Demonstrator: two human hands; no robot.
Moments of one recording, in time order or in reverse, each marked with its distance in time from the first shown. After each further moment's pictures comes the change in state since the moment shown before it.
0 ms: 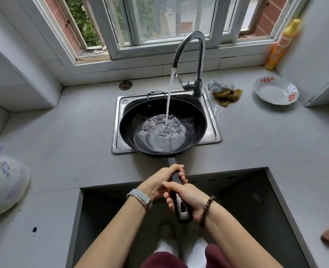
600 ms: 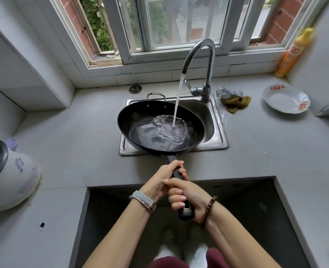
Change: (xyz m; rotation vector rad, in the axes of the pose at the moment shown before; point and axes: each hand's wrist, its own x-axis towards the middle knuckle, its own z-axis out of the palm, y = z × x) left_hand -0.015 0.013 0.014 -0.087 0.096 0.122; right_hand -0.009 -0.018 0.016 0.168 -0.097 0.056
